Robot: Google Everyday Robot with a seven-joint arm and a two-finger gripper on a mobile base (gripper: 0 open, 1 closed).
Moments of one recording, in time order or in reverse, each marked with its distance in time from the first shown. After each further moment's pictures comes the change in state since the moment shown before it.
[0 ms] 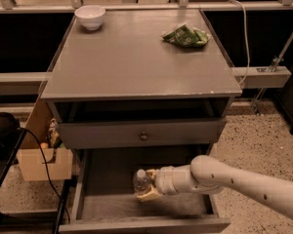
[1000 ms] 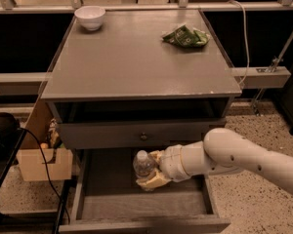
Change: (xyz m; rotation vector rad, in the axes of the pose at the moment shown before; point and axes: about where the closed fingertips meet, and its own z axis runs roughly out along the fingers) arm -0.125 0.013 -0.095 -0.002 0.057 -0.050
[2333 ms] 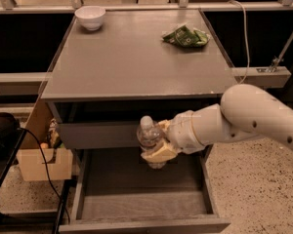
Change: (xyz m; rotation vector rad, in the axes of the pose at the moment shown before) arm -0.091 -0.025 -0.086 0.048 0.068 0.003
